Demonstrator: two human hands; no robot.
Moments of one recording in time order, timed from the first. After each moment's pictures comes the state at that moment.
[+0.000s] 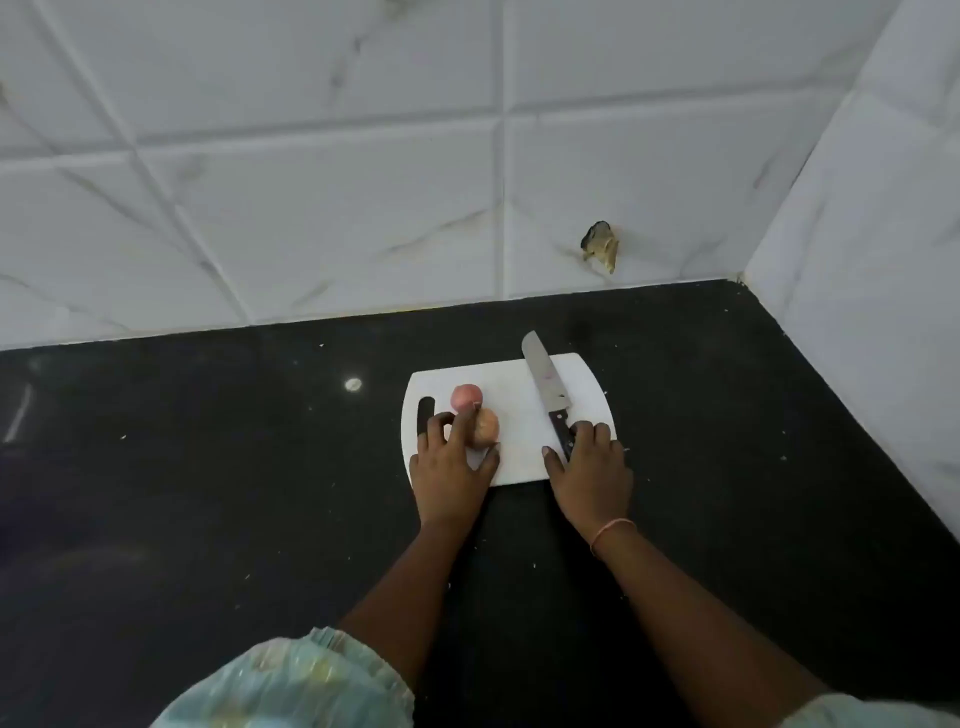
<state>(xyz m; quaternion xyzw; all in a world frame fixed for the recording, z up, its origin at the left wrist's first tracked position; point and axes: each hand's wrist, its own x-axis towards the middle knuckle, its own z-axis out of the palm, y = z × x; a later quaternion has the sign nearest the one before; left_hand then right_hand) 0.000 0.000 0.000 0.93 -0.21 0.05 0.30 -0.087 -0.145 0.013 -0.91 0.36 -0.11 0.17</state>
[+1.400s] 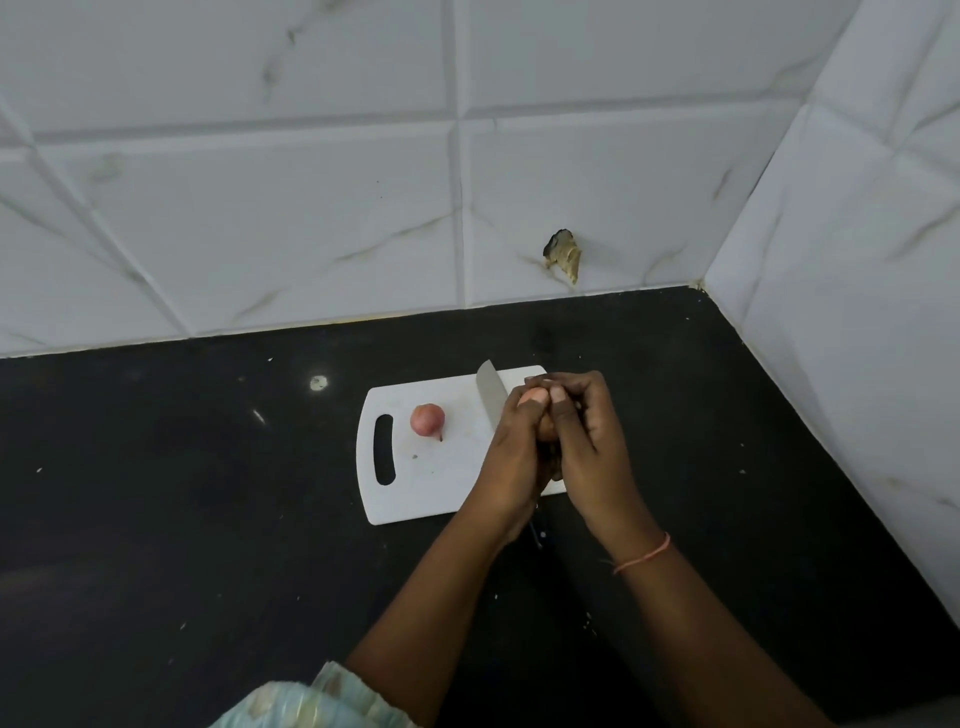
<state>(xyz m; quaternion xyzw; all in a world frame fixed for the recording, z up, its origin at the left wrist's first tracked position) -0.047 -0.086 0.125 0.57 -0.15 -0.34 0.73 -0.098 -0.158 0.128 -0.72 0.17 -0.29 0.61</state>
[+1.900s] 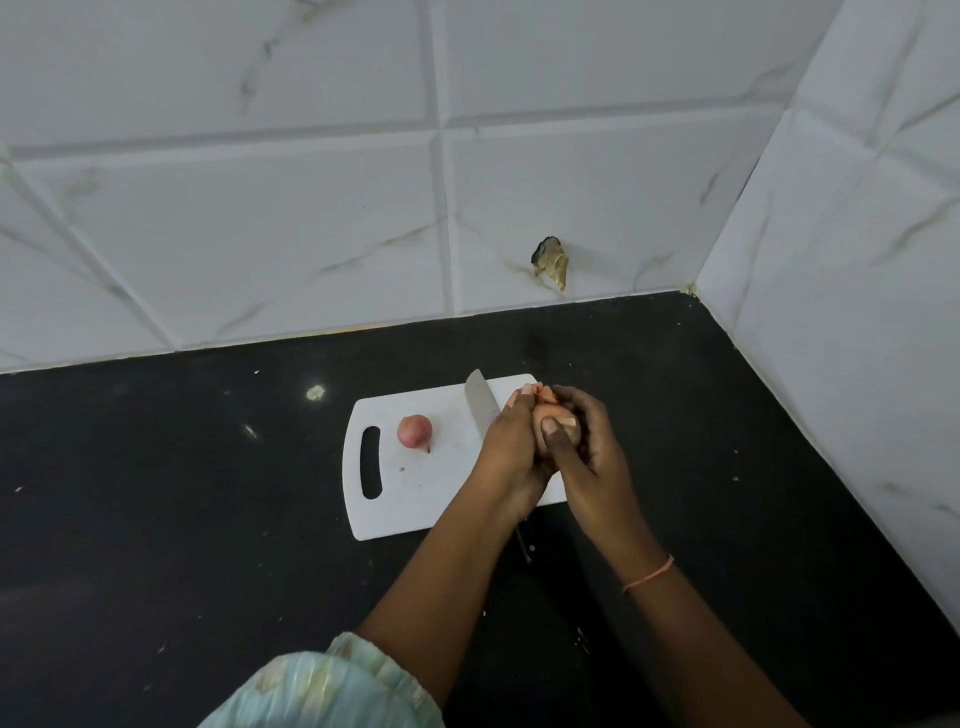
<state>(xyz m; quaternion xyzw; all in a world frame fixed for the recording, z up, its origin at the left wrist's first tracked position) -0.032 -0.124 0.122 0.48 0.14 -0.42 0.76 -0.110 -0.182 0.099 -0.73 0.19 -0.27 0.60</state>
